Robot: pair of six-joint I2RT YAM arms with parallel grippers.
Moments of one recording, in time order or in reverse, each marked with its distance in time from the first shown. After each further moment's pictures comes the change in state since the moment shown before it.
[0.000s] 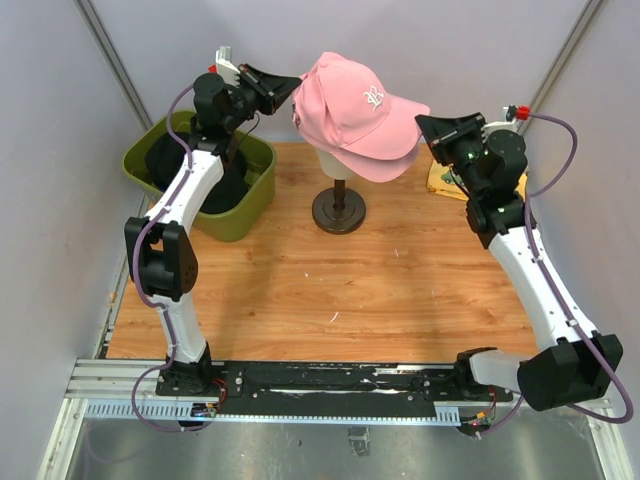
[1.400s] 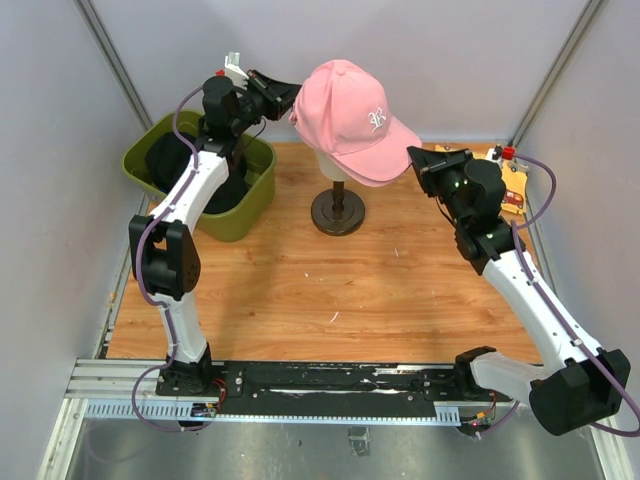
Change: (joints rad) left arm -0.027 0.014 -0.005 -0.043 -0.025 0.049; right arm 0.123 -0.119 -0.197 -0.076 0.211 0.162
